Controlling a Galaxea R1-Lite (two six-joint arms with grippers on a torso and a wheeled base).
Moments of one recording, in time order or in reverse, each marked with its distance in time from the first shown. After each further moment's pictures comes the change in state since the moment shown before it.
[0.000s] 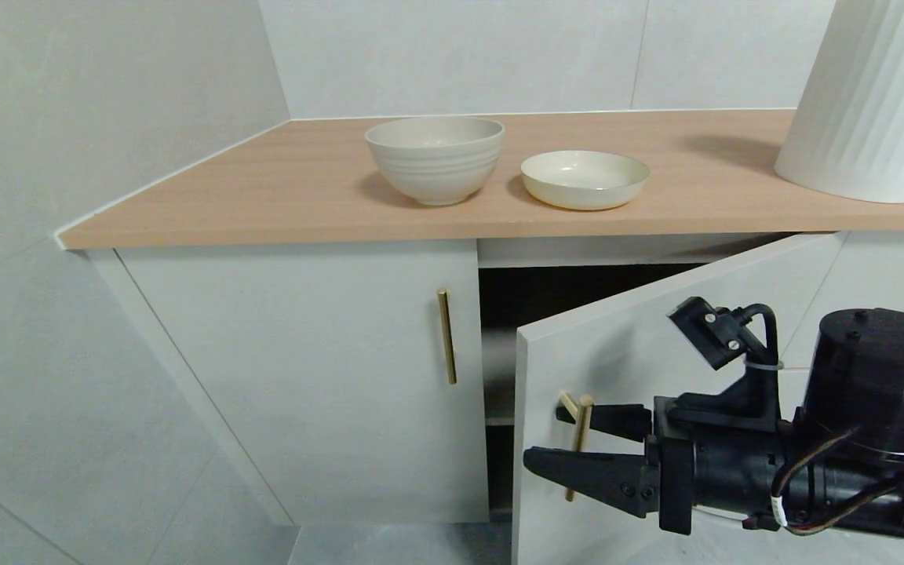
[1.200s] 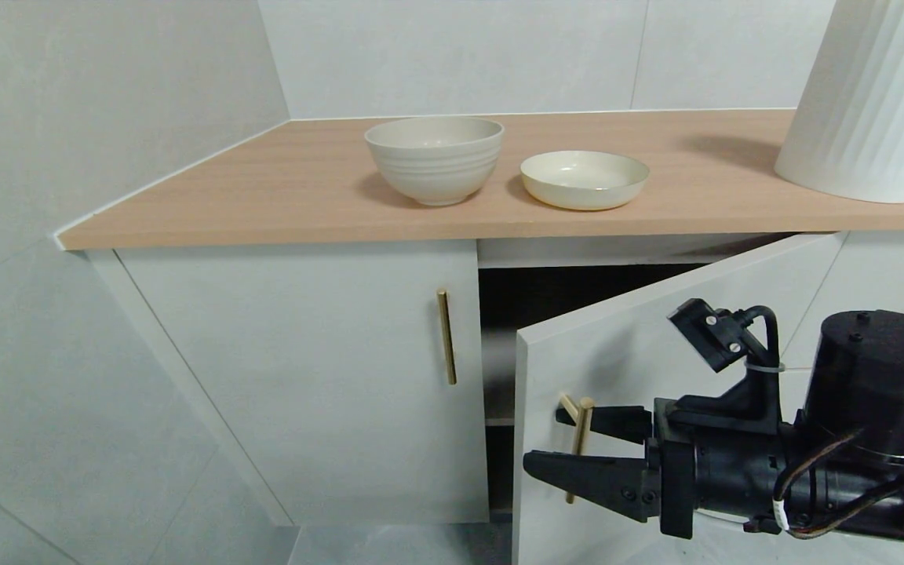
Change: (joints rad) left arm -0.040 0.163 -0.360 0.079 -0.247 -0.072; right arm 0.010 -0.003 0.003 -0.003 0.000 0.000
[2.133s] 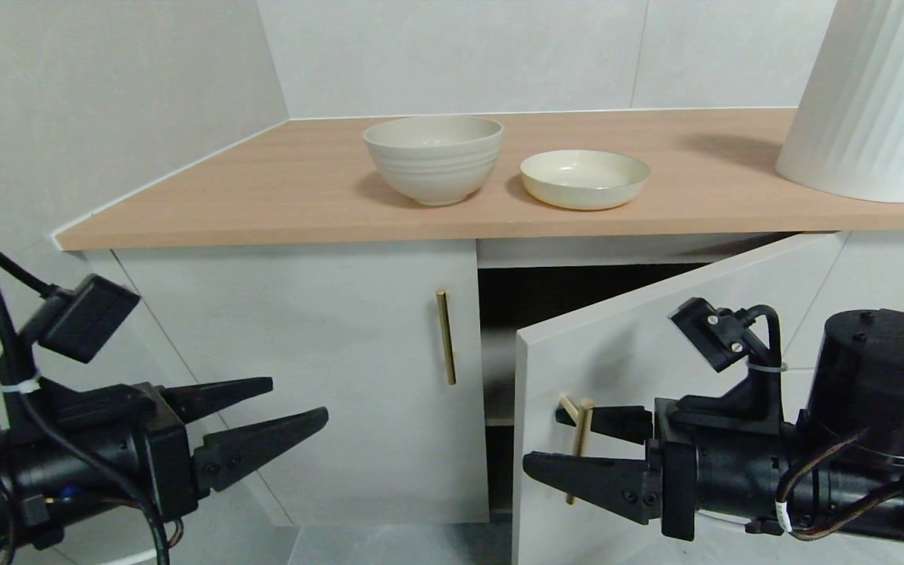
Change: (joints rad) left arm -0.263 1.041 -0.158 -0.431 -0.167 -0.095; right arm 0.006 -0.006 -0.001 -0.001 -0.001 -0.001
